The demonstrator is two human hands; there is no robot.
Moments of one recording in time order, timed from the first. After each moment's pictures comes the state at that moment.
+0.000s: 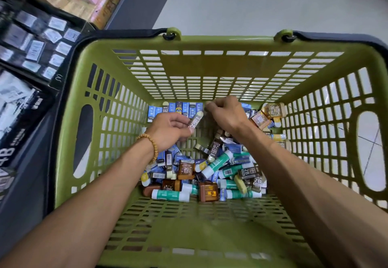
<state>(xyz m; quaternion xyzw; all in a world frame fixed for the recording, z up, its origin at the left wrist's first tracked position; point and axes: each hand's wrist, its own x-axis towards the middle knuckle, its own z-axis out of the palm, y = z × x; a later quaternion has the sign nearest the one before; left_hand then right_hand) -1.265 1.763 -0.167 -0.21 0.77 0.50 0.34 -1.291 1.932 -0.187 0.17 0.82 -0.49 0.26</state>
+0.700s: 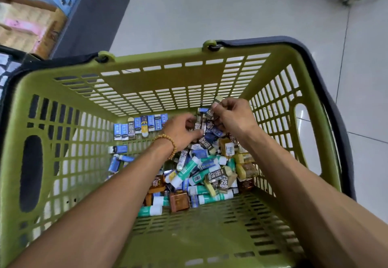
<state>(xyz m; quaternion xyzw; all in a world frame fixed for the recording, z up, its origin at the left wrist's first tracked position) -1.285 1.863 -0.198 -0.01 0.88 0.32 0.36 -1.273 2.020 -0.168 0.29 0.74 -0.59 0.17</state>
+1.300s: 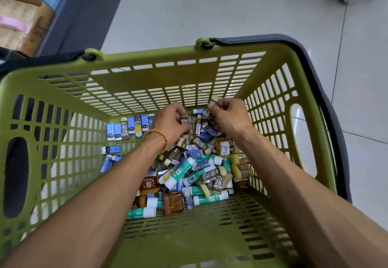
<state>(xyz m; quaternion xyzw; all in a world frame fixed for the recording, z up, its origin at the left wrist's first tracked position) -1.299 1.865 -0.200 -0.04 0.90 0.33 0.28 -1.274 2.024 -0.175 0.29 0.77 -0.54 0.17</state>
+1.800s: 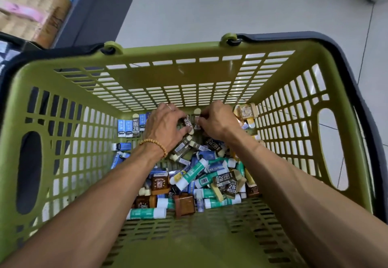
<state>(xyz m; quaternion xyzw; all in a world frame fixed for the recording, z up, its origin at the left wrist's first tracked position) -1.289 1.825 -0.210 0.11 0.97 0.14 0.16 -1.295 1.982 -0.207 0.12 0.89 -0.35 0.28</state>
